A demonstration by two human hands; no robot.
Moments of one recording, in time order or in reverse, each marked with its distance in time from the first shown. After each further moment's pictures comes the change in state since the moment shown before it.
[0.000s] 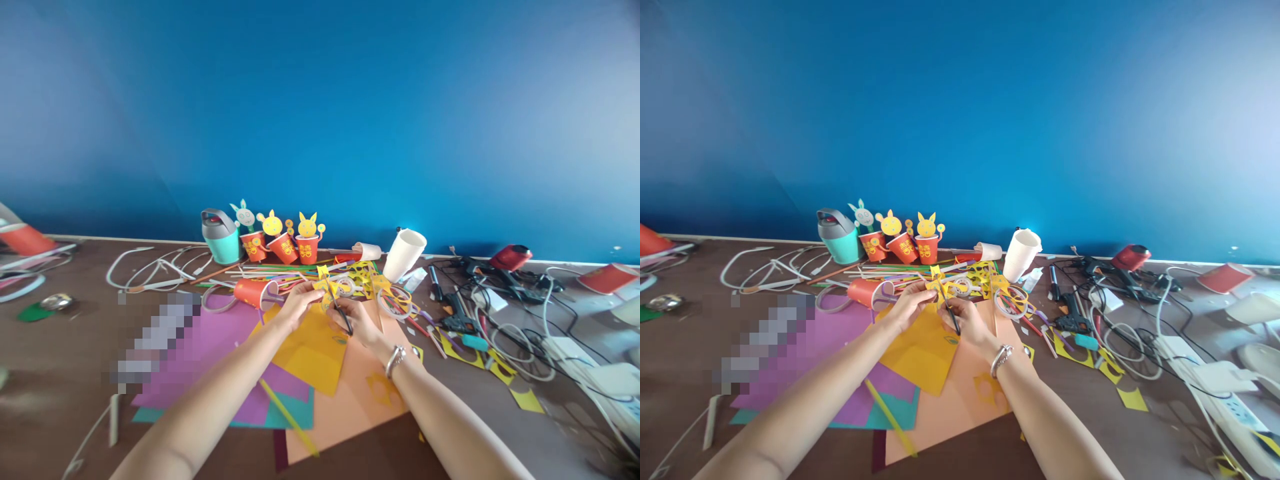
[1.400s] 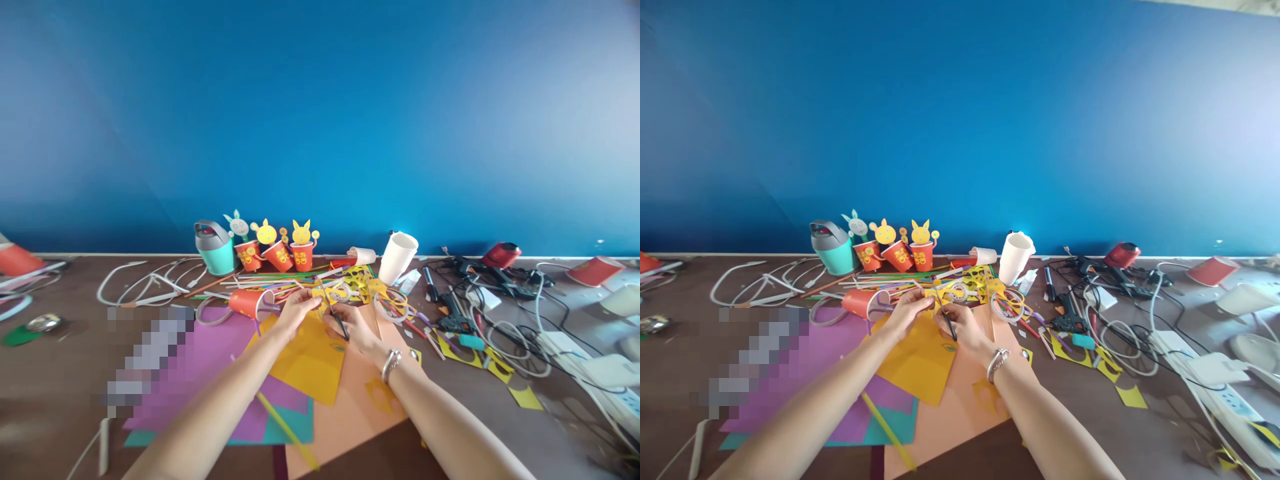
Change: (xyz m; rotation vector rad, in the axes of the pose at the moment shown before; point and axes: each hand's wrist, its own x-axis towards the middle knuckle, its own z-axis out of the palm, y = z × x) left_hand 0.003 -0.005 -0.002 0.130 0.002 0.048; right_hand 0.002 0.008 -0.001 0.126 0.000 0.019
